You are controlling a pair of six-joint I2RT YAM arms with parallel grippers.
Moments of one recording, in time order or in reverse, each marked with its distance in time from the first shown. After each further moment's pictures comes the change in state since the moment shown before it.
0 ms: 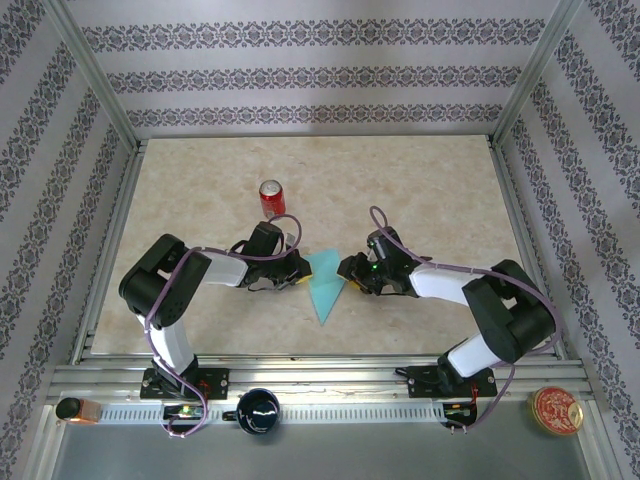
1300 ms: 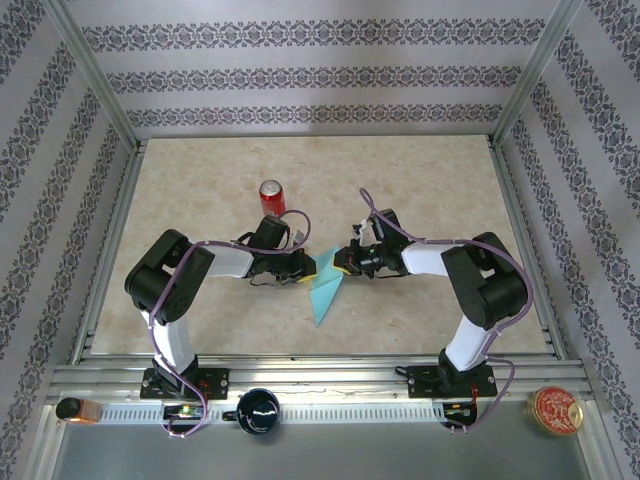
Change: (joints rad) left arm -0.003 0.034 0.111 -0.150 0.051 0.166; right arm -0.105 0.213 0.160 0.050 -0.321 -0.211
